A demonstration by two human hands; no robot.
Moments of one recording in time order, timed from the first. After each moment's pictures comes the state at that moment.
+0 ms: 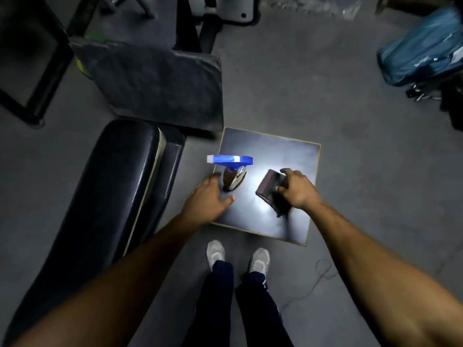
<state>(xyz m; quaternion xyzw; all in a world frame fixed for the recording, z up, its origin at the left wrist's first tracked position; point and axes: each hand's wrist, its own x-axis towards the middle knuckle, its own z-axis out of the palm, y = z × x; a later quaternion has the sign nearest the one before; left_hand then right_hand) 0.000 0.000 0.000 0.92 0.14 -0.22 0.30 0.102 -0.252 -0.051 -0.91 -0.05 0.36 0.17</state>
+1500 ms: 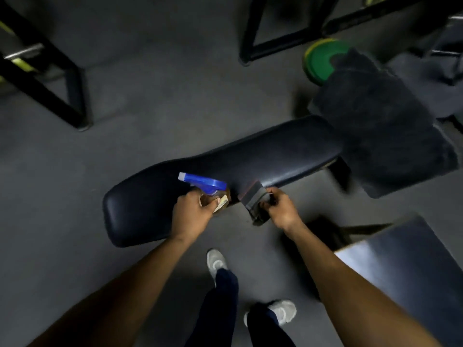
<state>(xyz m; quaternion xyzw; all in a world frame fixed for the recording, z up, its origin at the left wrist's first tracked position) -0.381 0.209 0.073 0.67 0.65 0.11 0.33 -0.152 0.147 -0.035 -0.78 -0.34 0.46 0.26</state>
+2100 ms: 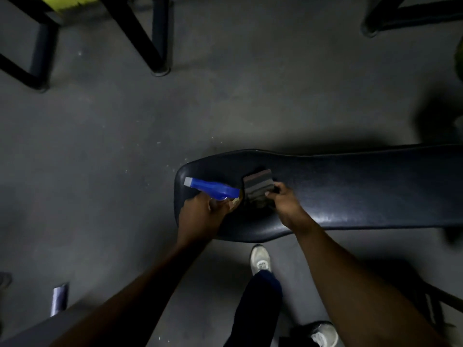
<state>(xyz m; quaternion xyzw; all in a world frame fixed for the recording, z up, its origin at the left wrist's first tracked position) -0.594 0.311 0.010 0.50 0.77 0.07 0.39 -0.391 0.347 -0.169 -0.66 -0.21 0.67 0.27</state>
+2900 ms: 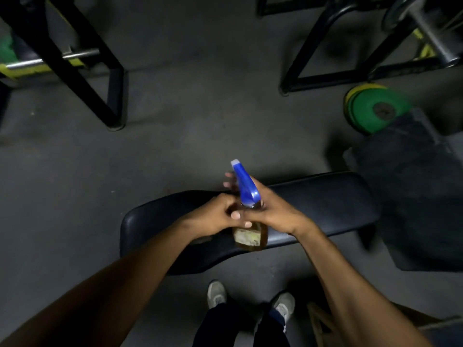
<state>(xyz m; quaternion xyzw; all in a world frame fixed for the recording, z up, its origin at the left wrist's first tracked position) -0.393 0.372 0.106 0.63 0.45 0.08 0.62 -0.205 0.347 0.120 -0.42 -0.53 0.66 0.32</state>
